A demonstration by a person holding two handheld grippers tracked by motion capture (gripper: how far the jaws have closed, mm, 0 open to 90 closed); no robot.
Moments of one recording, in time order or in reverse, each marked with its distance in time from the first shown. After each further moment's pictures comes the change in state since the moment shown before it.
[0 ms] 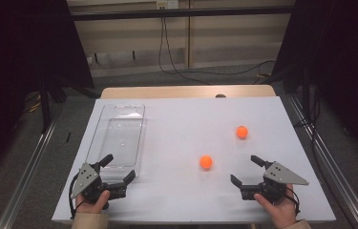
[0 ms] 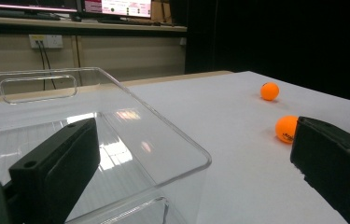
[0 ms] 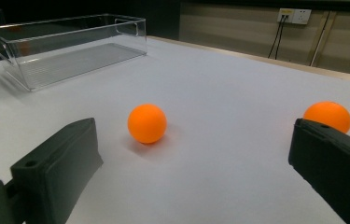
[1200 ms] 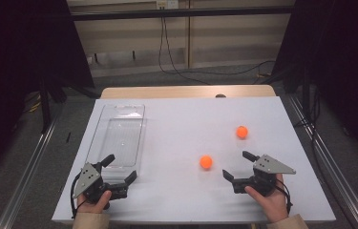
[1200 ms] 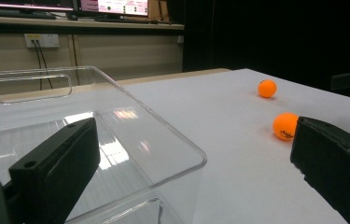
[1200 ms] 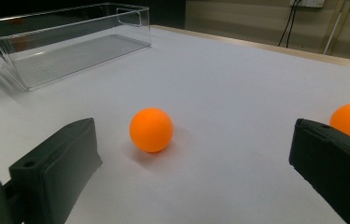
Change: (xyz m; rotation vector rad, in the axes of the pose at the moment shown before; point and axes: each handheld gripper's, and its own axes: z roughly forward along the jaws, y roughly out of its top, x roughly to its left) left arm -0.002 -0.001 0.003 0.005 -0.009 0.004; right arm 0.001 0.008 0.026 0.055 0.026 0.023
